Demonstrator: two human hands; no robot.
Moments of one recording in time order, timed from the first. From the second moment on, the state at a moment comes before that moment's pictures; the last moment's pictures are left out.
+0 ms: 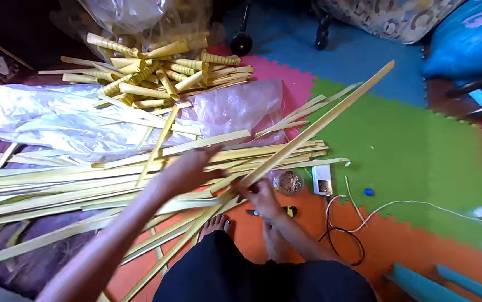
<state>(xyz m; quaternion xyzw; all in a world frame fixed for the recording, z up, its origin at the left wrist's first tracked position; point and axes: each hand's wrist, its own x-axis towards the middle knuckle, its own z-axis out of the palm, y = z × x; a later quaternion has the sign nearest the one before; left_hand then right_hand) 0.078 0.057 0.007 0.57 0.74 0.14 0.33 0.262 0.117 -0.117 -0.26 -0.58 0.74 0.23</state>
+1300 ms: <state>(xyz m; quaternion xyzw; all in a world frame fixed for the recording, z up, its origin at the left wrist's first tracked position) 0.195 0.113 -0.044 0.62 0.48 0.46 0.42 0.389 0.157 -0.049 -0.33 -0.73 0.43 0.42</state>
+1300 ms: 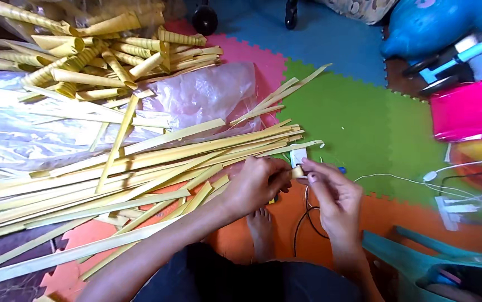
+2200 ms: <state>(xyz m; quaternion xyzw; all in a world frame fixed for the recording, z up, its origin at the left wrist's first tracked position) 0.188 0.111 -0.026 0.45 0.48 0.48 0.58 0.365 0.141 -0.064 -0.31 -0.73 0.27 0.55</state>
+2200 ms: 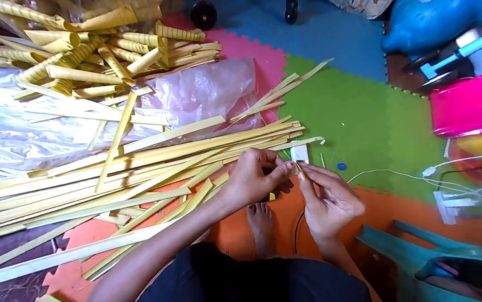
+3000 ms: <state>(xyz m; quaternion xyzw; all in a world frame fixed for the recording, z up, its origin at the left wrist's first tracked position) 0.189 0.108 -0.048 0.56 0.51 0.43 0.50 0.379 0.161 -0.052 -0.31 -0.68 0.55 0.36</state>
